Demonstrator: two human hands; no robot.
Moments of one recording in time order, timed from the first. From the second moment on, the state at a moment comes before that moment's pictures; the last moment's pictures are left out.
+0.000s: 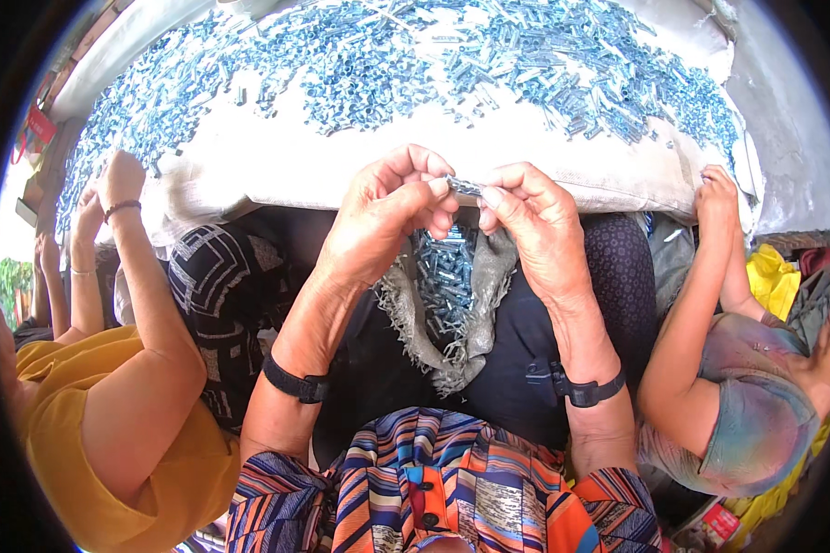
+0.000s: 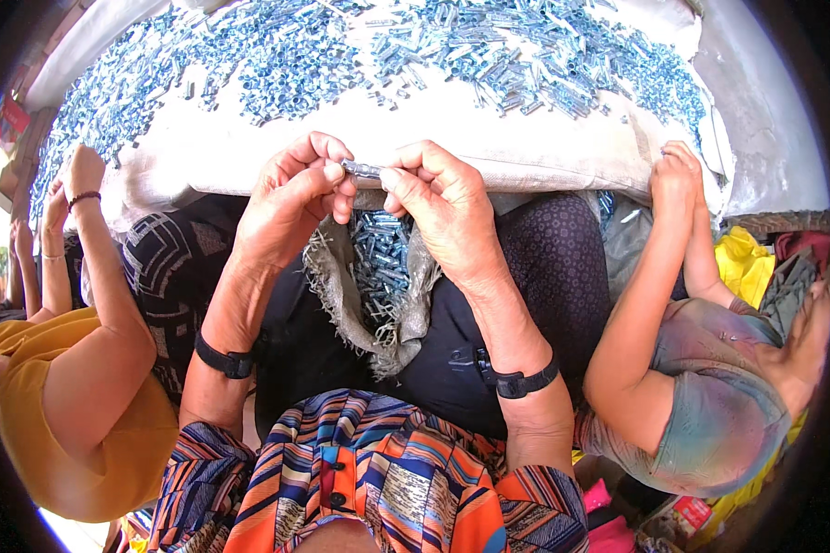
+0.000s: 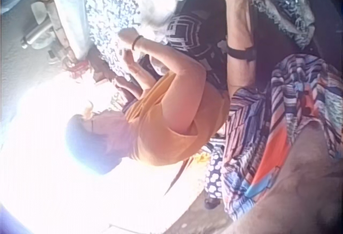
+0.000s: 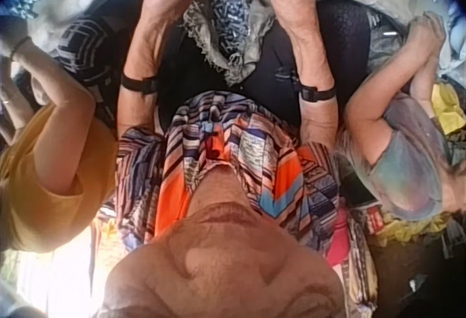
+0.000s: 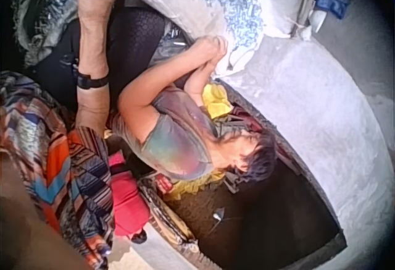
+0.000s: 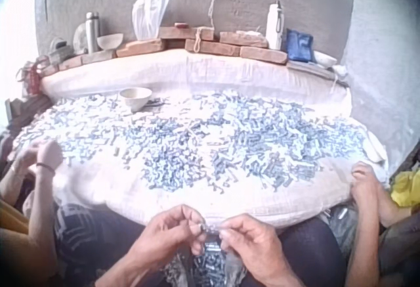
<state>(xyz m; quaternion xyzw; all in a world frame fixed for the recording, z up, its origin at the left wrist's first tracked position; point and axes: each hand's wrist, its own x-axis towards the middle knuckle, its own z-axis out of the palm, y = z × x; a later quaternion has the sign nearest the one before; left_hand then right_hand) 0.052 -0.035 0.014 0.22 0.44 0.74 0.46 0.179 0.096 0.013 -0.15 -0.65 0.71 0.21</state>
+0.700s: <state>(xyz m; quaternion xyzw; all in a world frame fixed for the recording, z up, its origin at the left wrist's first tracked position) 0.054 -0.056 0.004 0.31 0.42 0.60 0.60 0.204 0.096 0.010 -0.10 -0.51 0.85 -0.01</state>
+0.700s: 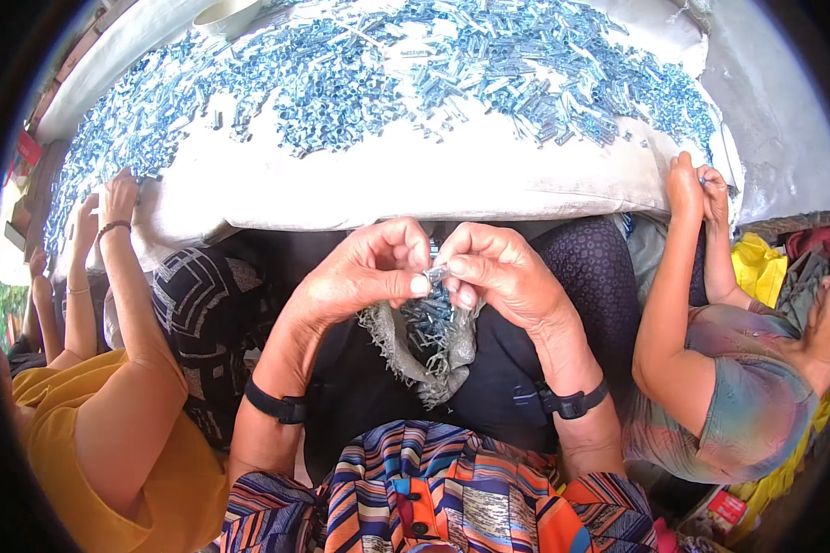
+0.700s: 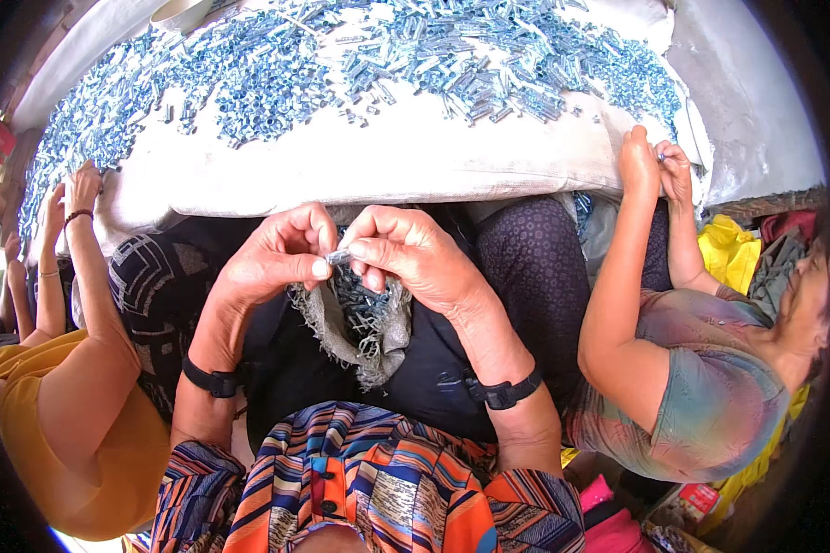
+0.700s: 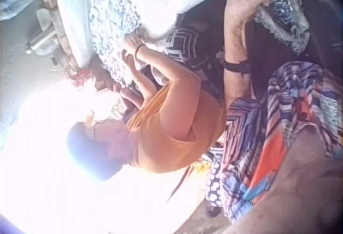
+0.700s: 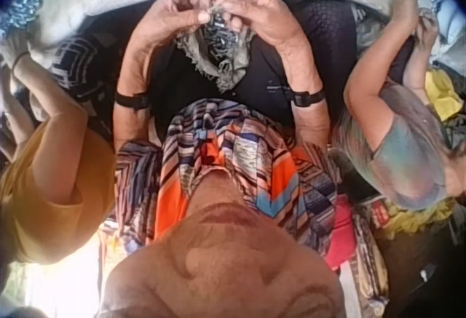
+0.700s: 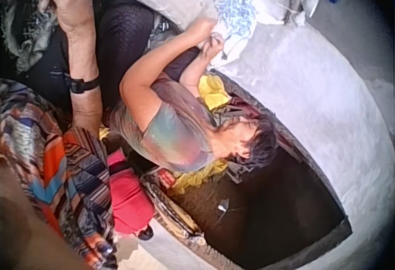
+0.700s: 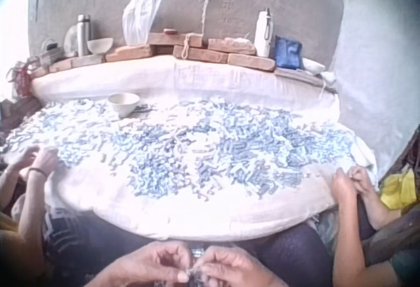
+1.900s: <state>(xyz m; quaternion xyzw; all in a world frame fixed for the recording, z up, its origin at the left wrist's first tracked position) 0.032 -0.010 0.014 0.28 0.53 0.70 0.39 0.161 0.137 0.017 -0.17 -0.54 0.79 0.24</state>
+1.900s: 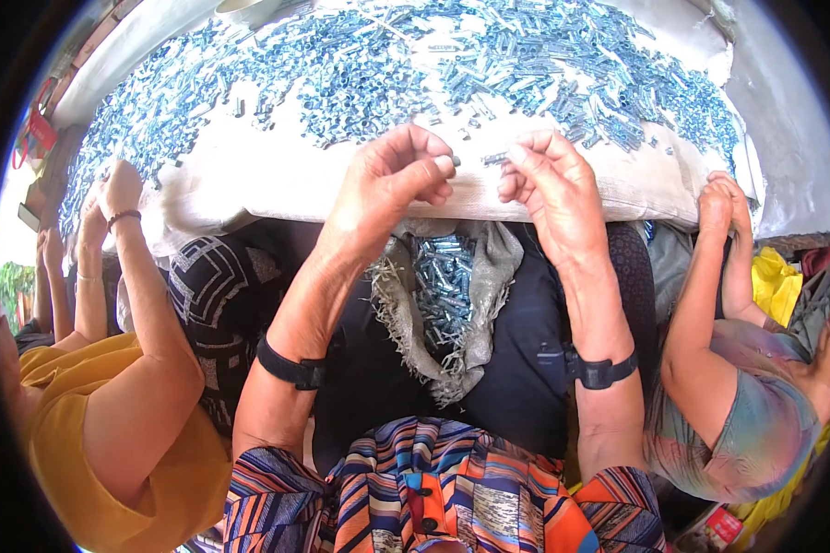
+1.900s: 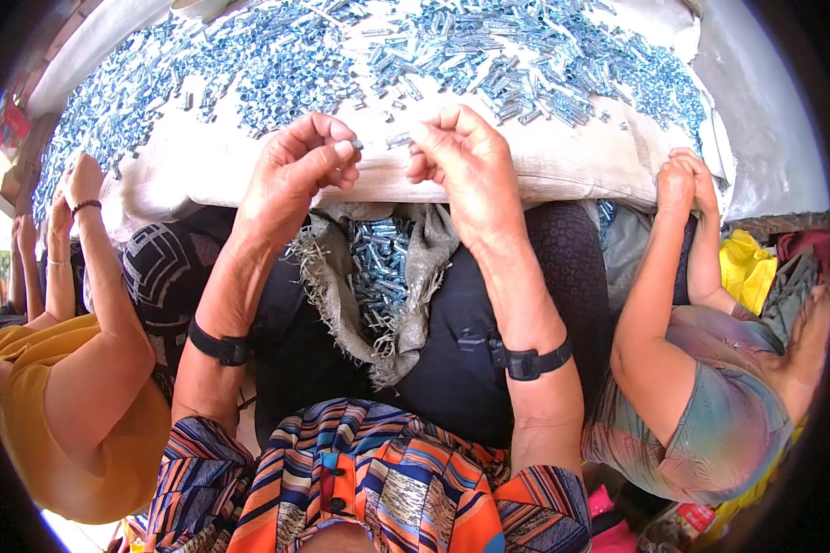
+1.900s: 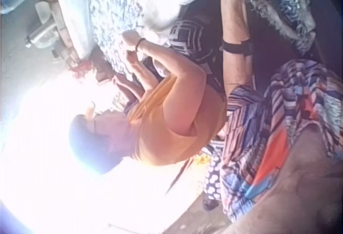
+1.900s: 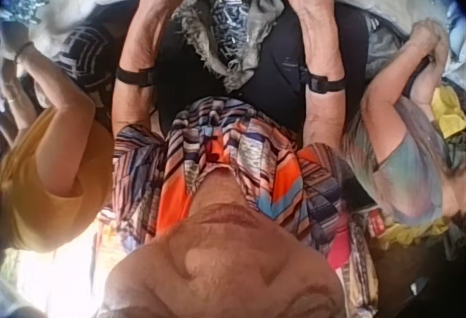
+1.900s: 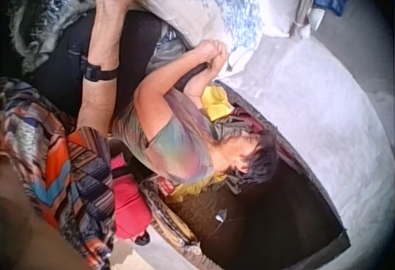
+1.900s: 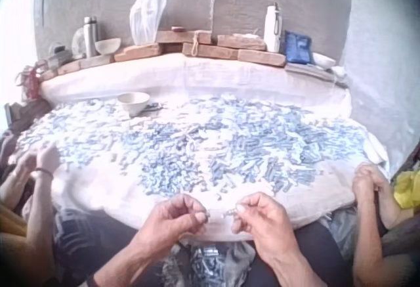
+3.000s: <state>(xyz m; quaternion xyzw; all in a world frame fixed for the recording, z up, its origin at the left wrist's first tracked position) 0.066 -0.043 -0.003 0.28 0.29 0.74 0.54 0.195 0.075 -0.002 -0.07 -0.30 0.94 0.10</state>
